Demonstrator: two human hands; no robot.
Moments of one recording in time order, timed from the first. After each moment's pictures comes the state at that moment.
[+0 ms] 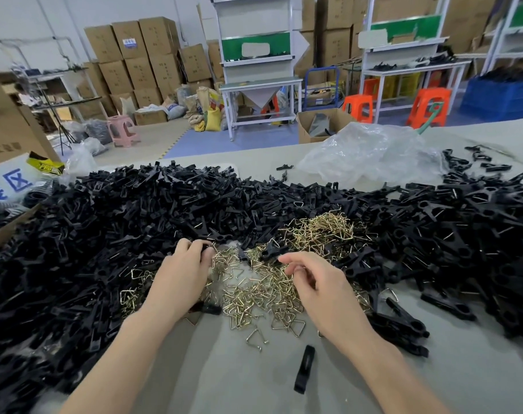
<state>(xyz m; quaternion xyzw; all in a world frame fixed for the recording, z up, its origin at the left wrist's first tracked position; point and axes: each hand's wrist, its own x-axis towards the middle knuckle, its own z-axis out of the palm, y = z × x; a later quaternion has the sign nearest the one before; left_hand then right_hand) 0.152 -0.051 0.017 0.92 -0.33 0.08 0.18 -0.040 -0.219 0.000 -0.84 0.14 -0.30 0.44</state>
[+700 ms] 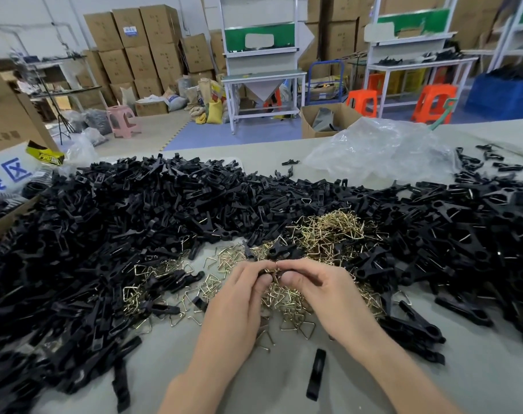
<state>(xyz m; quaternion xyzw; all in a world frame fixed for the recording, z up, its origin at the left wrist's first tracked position) 0.063 -0.066 0.001 0.80 -0.43 0.08 0.42 -0.031 -0.217 0.001 -0.80 0.12 -0.24 0.54</state>
